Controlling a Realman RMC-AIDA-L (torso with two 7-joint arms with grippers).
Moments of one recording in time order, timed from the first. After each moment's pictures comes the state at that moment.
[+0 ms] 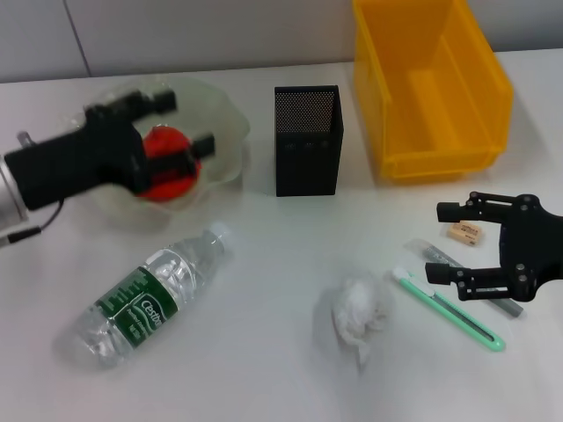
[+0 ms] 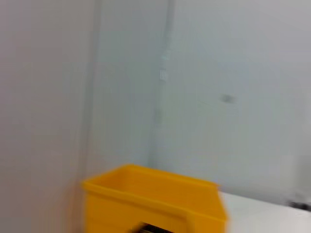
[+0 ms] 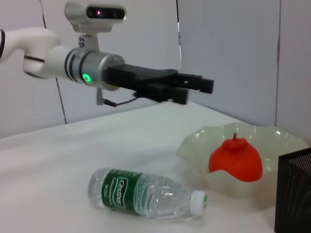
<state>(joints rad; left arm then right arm) -0.45 -2.02 1.16 0.69 1.36 1.33 -1.23 0.21 2.08 -0.82 -1.07 -1.85 -1.73 1.36</state>
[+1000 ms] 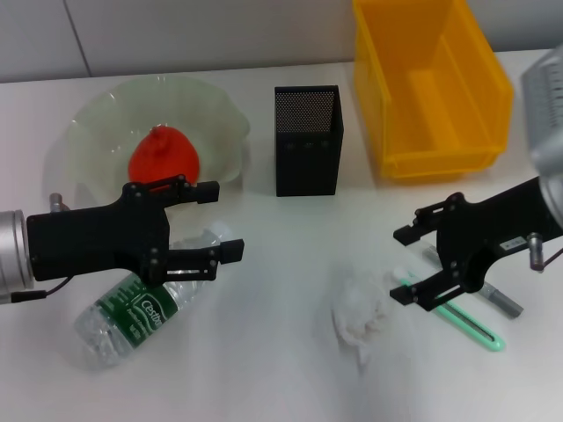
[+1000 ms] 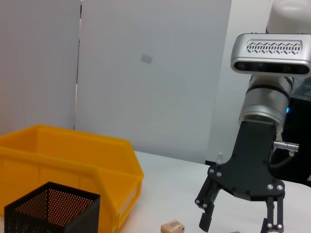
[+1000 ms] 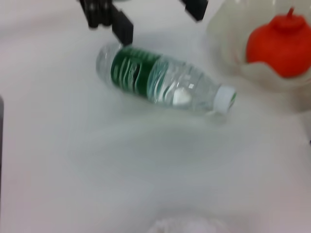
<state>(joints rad) -0.43 -2.02 1.16 0.74 1.58 1.55 -1.30 0.43 2.08 -1.12 -1.35 -2.28 -1.69 1.81</state>
